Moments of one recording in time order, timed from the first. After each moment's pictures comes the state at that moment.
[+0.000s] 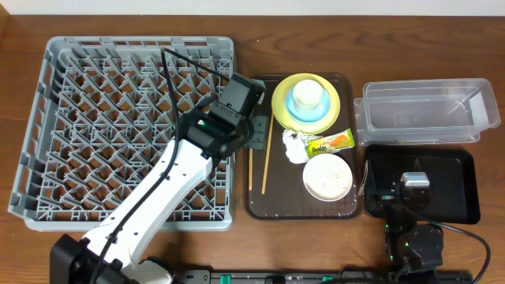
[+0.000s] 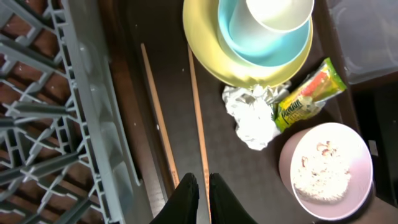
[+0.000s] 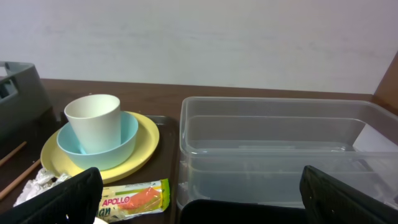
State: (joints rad) left arm -0.57 1.50 1.28 -0.79 0.02 -0.37; right arm 0.16 0.01 0.01 -0.06 0.16 -0.01
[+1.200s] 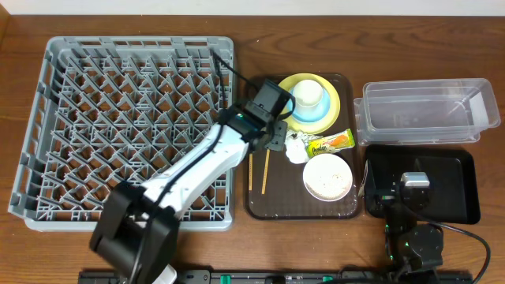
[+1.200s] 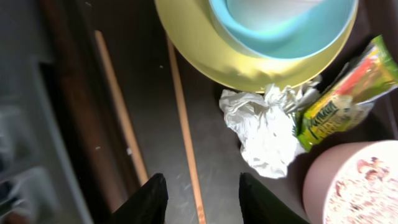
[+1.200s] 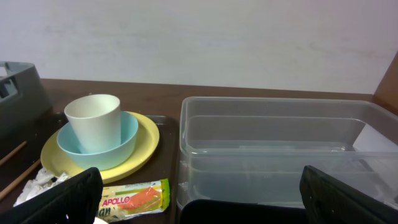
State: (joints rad) left arm -0.63 1.75 1.27 -0.64 -0.01 -0.37; right arm 0.16 0.01 0.01 -0.06 0.16 -0.01
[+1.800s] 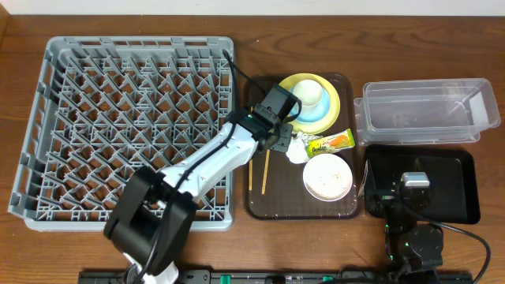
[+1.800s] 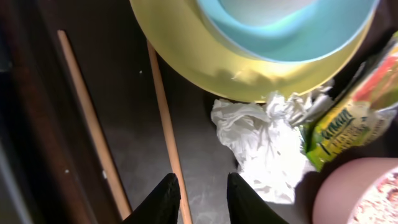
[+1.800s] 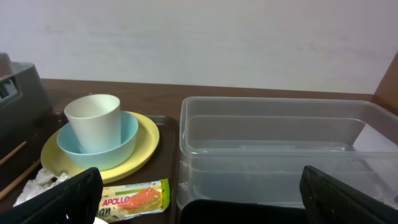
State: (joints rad) left arm -0.65 1.84 1.27 -0.56 -0.01 -0.37; right arm 0.16 0.01 0.01 -0.06 0.16 -0.01
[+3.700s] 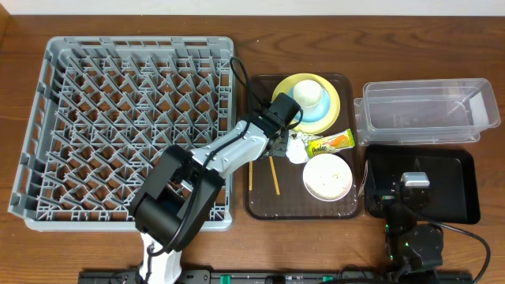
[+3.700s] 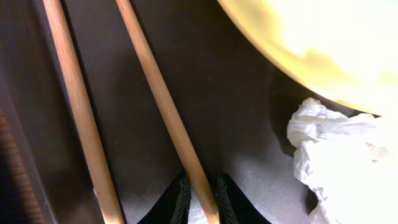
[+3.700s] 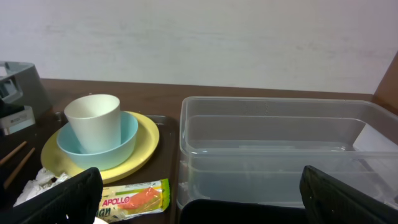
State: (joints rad) left arm -0.66 2.00 1.27 -0.55 -0.09 -0.47; right arm 0.16 0.01 0.01 -0.06 0.16 -0.01
